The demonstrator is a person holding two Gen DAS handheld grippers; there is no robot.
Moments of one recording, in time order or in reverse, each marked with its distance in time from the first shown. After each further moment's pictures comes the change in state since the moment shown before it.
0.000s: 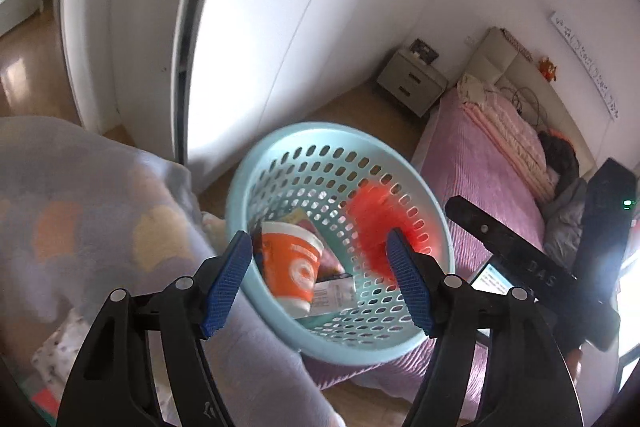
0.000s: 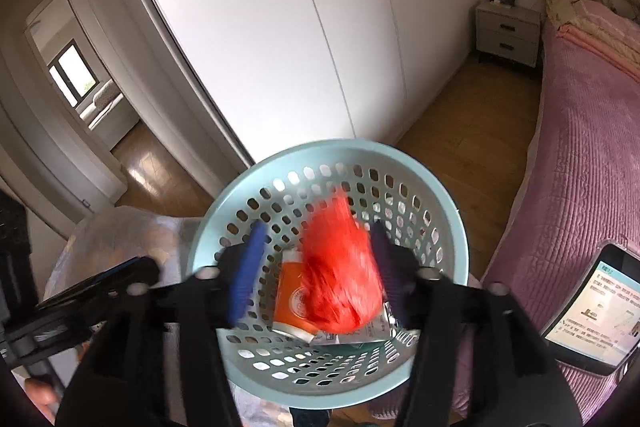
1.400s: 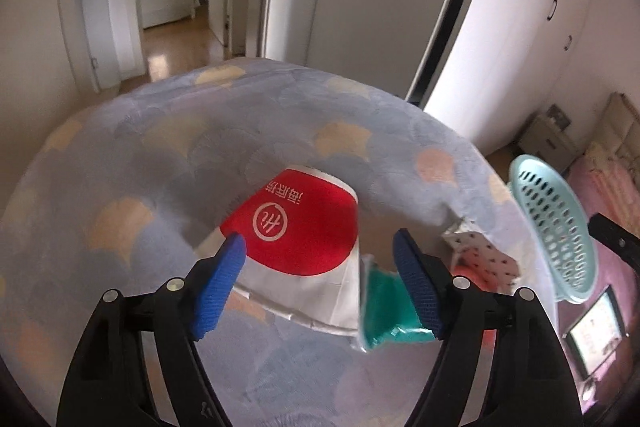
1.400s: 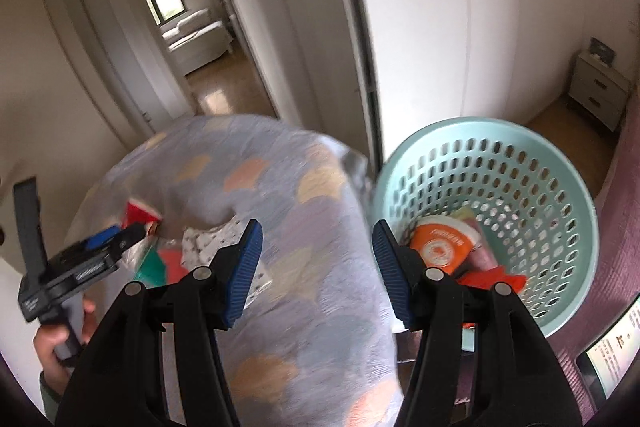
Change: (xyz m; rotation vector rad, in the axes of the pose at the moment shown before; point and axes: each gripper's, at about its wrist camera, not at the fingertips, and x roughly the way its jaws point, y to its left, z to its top) left arm -0.157 0.152 -0.093 -0.195 -0.188 0.517; right arm -0.014 0.163 -0.074 -0.332 0.106 0.228
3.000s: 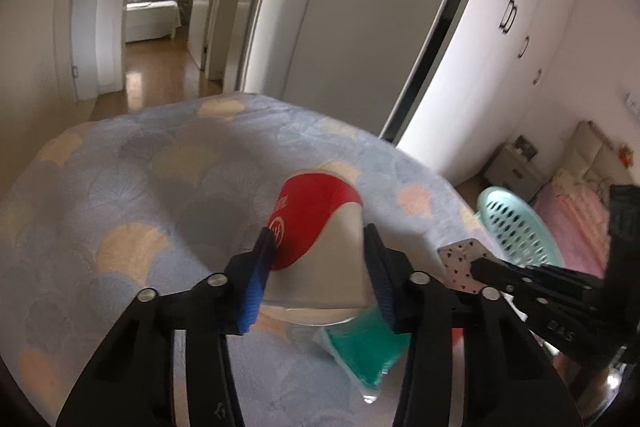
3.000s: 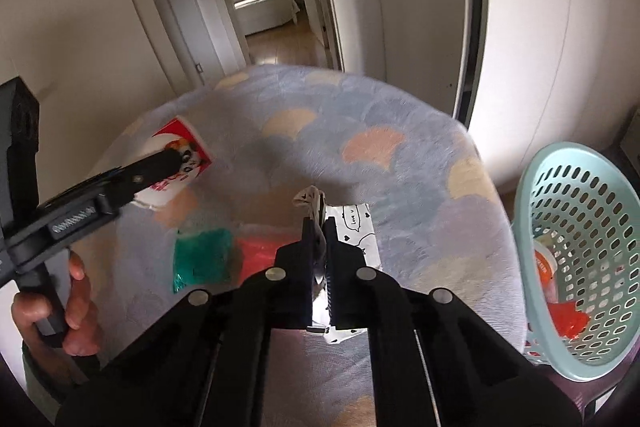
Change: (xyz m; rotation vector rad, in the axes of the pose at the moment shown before) left arm -0.027 0.039 0.005 -0.045 -0.124 -0.179; right arm 0.048 0.086 -0.019 -0.212 0.043 0.121
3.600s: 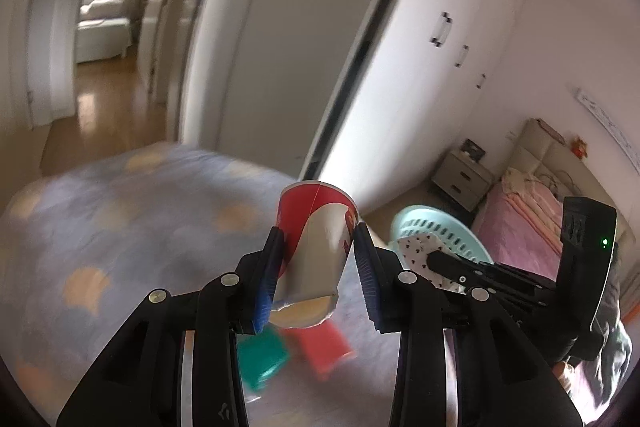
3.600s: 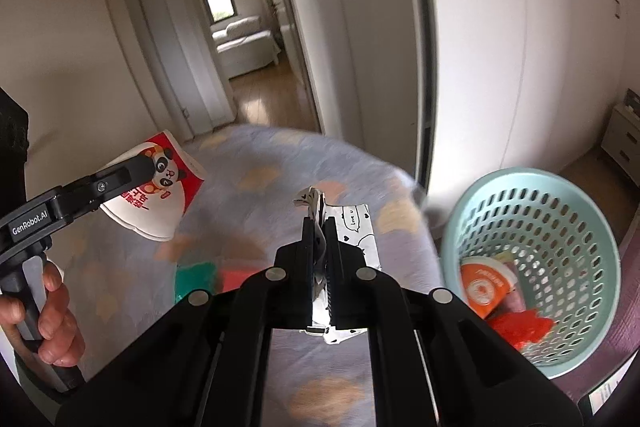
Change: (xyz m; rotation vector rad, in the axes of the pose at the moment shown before) left arm -0.032 -0.073 0.032 0.088 -0.044 -0.181; right arm -0.072 -0.039 0.013 0.071 -0.155 -0.044
